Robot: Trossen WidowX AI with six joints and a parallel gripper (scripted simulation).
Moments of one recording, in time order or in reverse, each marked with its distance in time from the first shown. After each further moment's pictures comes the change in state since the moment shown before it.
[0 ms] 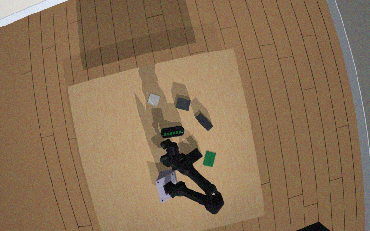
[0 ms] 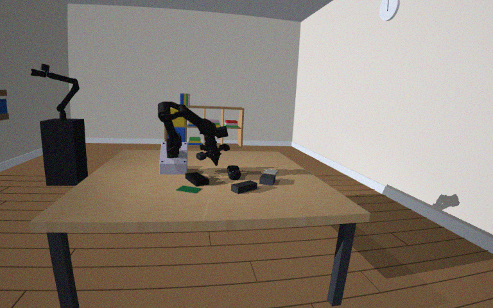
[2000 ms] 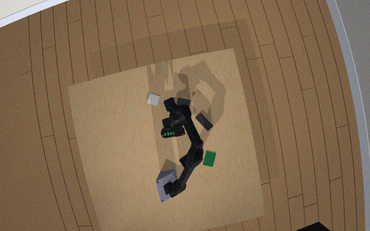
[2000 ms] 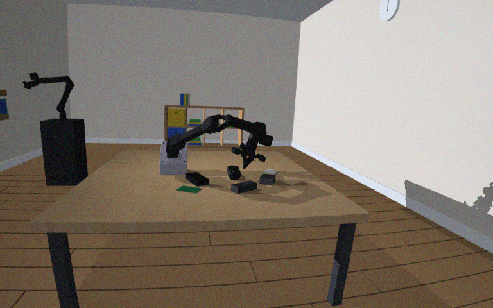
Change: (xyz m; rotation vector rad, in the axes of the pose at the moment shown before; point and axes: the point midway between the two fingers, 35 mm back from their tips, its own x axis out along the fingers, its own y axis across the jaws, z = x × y) arm 0.030 -0.122 -0.126 0.340 0.006 0.531
